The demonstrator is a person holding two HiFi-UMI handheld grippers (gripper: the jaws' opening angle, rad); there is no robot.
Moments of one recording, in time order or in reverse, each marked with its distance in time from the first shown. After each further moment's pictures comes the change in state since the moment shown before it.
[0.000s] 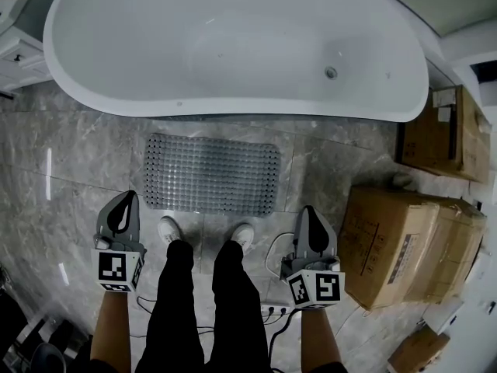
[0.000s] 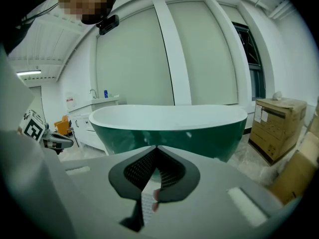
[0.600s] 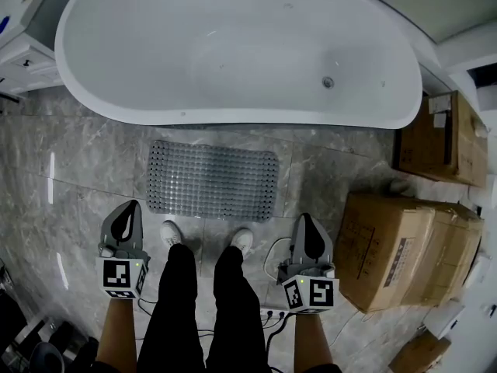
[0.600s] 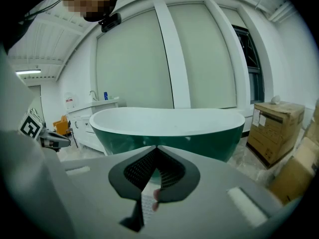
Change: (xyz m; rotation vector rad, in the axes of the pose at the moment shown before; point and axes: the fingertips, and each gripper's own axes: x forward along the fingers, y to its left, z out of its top) left arm -0.023 -0.003 0.023 -0.021 -0.010 0.037; right arm -0.015 0.004 0.023 -0.006 -0.017 -0.017
